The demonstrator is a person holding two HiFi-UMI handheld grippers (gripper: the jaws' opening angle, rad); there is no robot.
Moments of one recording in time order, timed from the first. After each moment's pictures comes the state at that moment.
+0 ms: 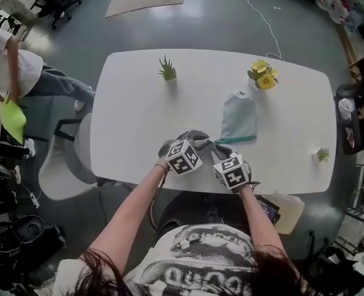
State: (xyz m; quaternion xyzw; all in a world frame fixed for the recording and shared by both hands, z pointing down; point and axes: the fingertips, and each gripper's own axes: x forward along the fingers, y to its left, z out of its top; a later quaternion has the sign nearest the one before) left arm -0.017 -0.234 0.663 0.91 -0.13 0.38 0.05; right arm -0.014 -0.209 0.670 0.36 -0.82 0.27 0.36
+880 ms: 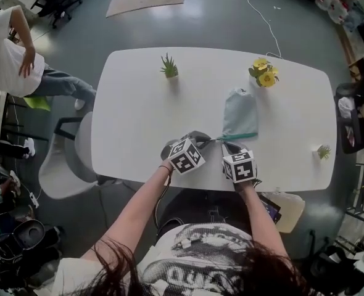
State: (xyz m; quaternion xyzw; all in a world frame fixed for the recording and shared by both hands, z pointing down) left arm -0.017 -0.224 0.665 0.91 -0.14 0.37 0.08; right arm 0.022 -0.215 0.670 0.43 -0.77 0.32 0.34
